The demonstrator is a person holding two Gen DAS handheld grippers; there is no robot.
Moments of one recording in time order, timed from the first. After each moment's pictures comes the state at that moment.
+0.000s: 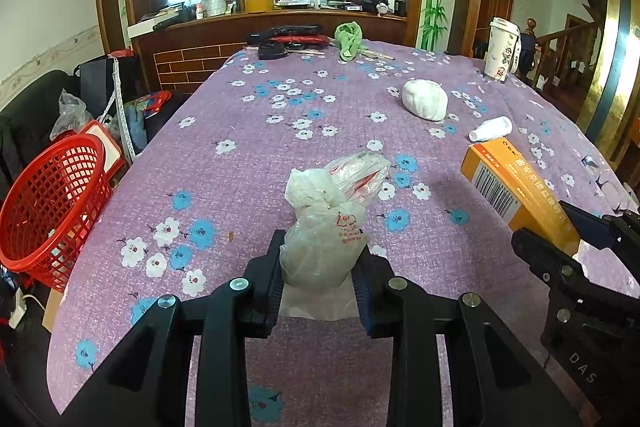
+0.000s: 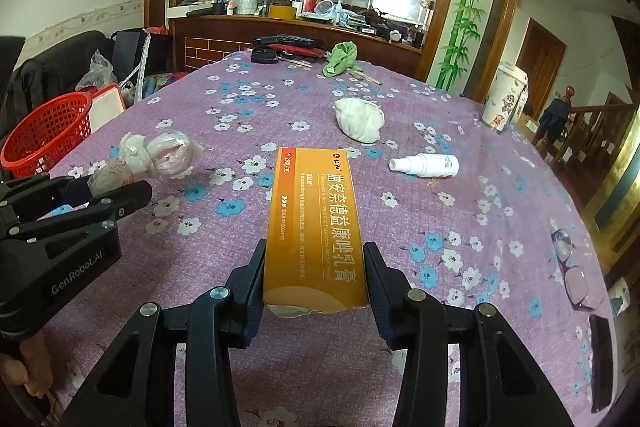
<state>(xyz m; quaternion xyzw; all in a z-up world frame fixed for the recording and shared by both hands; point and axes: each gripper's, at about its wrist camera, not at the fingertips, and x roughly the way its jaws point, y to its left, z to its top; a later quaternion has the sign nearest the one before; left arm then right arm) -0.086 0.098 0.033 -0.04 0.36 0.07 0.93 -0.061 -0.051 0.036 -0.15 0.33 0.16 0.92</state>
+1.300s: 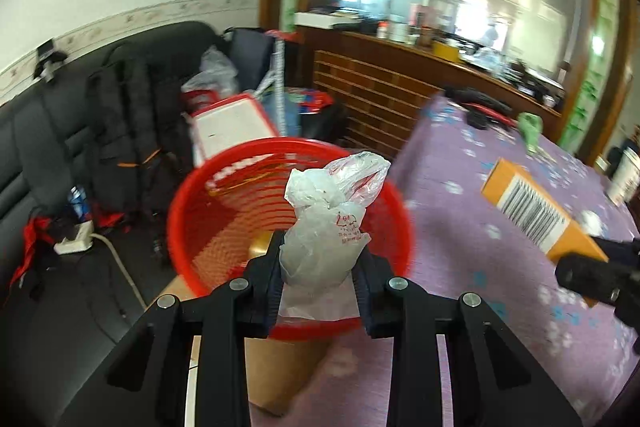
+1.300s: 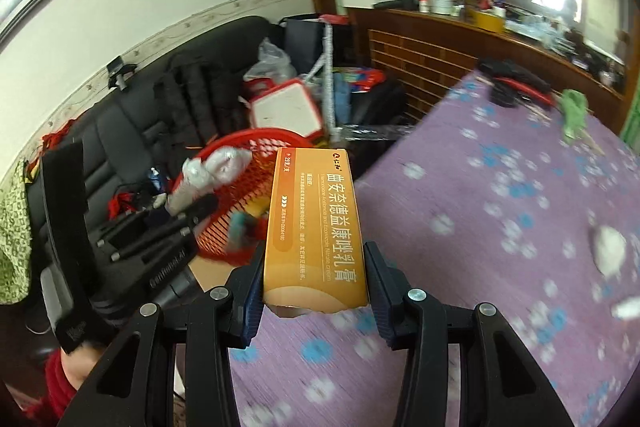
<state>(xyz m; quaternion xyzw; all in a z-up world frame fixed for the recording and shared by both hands) -0.153 0.345 0.071 -0.15 0.31 0.29 0.89 -0.049 0.190 0.100 -0.11 0.39 0.46 0.79</state>
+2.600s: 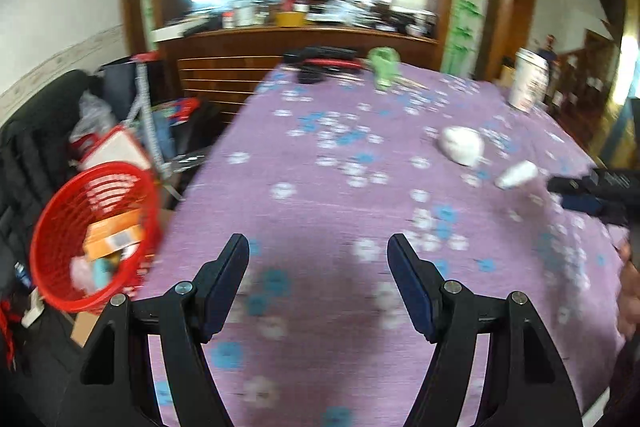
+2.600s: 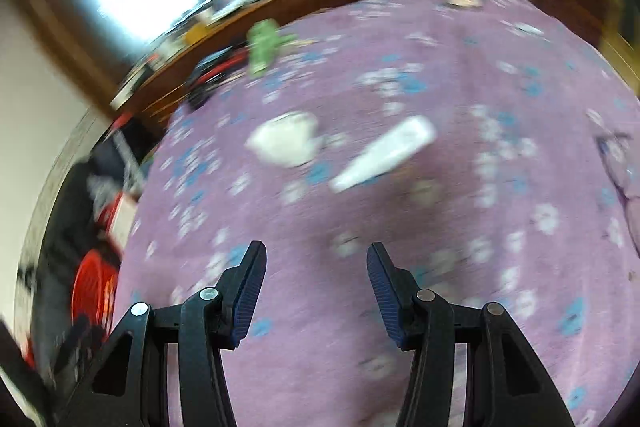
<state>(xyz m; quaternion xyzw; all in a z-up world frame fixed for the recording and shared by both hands) -0.076 0.139 0.081 -0.05 0.36 0.09 0.93 0.087 -0.153 0.058 0.16 0.47 0.14 0.86</state>
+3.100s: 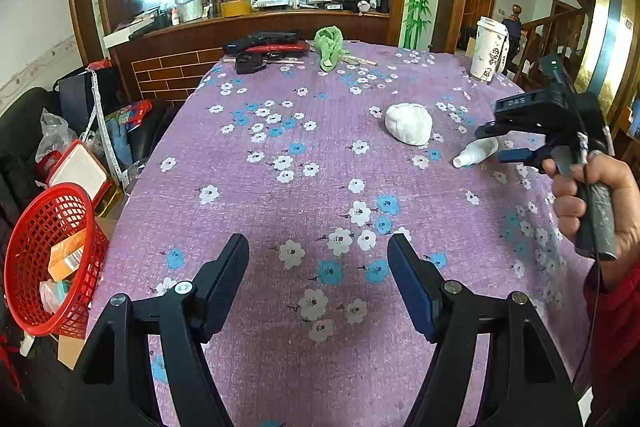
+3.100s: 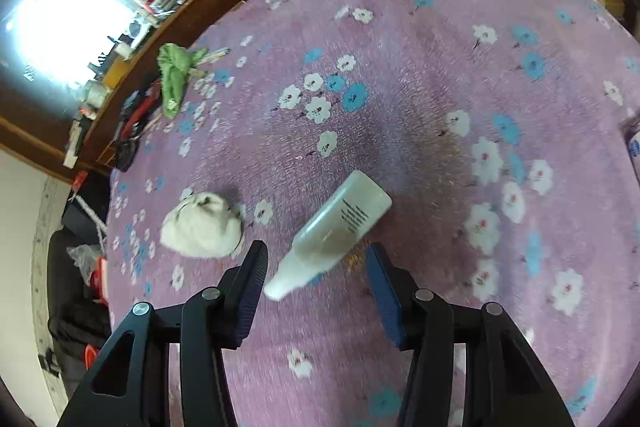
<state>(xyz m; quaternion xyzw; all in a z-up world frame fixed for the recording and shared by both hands) -0.045 0.099 0.074 -0.02 0.39 0.03 0.92 0.191 -0.170 0.019 0.23 0.53 0.06 0.81</state>
